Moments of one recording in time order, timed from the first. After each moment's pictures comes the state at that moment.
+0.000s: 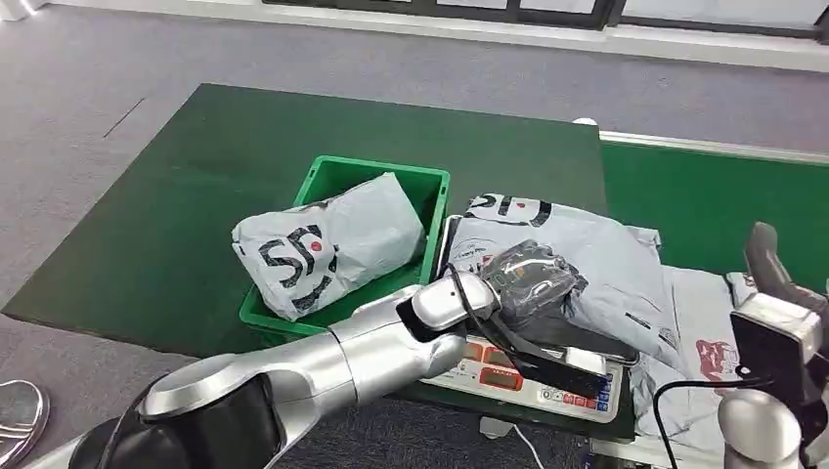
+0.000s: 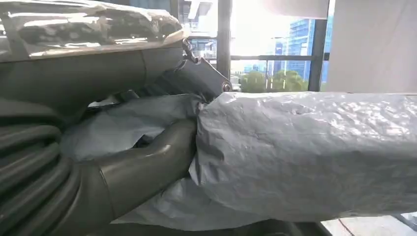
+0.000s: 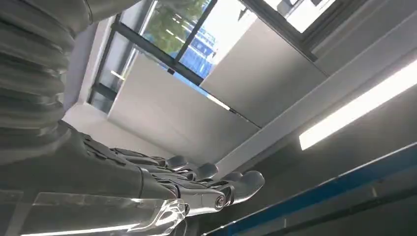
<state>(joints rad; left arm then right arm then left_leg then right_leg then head) -0.95 -0.37 -1.18 -0.55 -0.47 0.29 -0.04 -0.18 -0.19 -0.03 -1.83 0.83 -0.69 -0.35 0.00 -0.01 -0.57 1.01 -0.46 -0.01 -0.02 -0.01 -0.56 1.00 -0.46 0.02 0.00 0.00</state>
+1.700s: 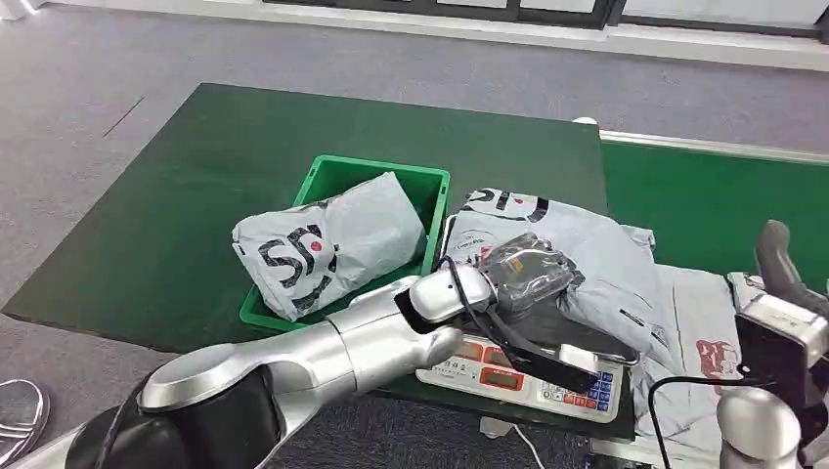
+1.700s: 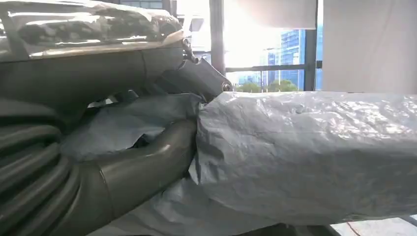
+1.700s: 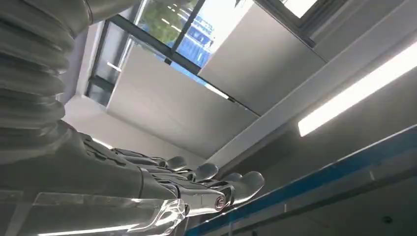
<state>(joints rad) -0.99 -0.37 -1.23 -0.50 -0.47 0.33 -0.07 -0.20 -0.14 -0.06 -1.83 0.85 -0.70 -0.38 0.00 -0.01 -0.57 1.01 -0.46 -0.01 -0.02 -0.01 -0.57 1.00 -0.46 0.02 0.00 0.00</state>
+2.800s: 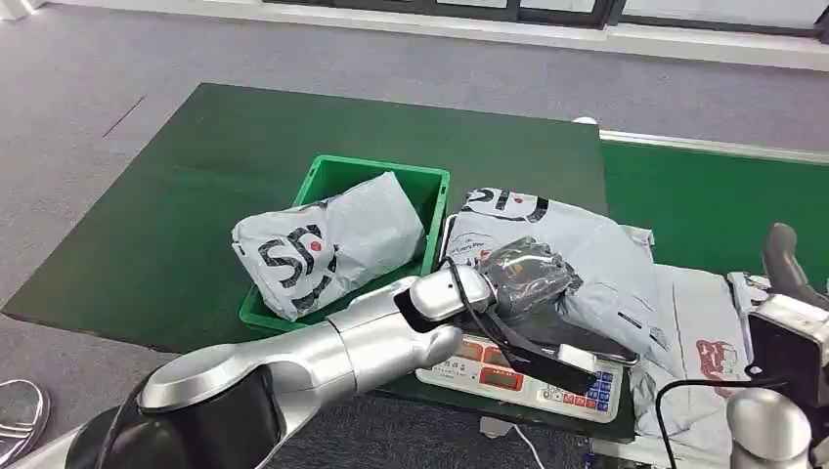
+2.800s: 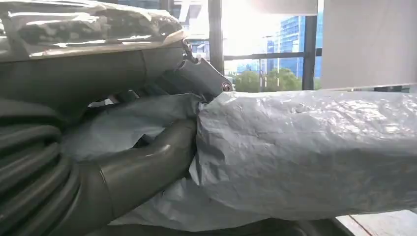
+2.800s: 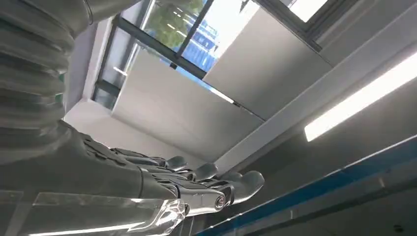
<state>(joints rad) -0.99 -0.37 -1.23 -0.50 -0.44 0.28 -0.08 -0.19 -0.18 -0.07 -1.81 0.80 -0.70 -0.38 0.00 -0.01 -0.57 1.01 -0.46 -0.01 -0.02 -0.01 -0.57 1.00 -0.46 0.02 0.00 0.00</state>
